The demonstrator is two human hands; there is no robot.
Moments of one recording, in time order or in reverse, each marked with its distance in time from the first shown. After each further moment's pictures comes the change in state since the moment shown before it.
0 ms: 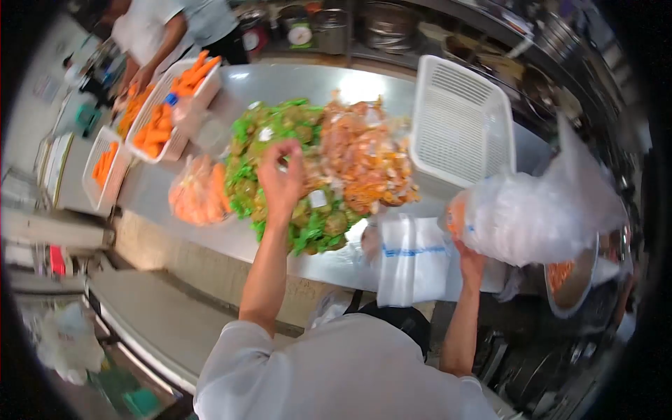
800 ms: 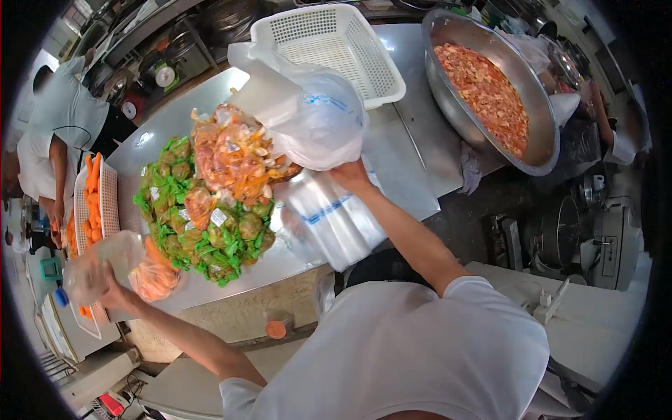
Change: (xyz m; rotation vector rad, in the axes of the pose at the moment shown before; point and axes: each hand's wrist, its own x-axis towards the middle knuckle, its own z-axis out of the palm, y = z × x) left_hand 0.053 0.009 -0.173 0.112 0.327 0.165; right_hand 0.035 0.029 0.095 0.177 -0.071 -0.169
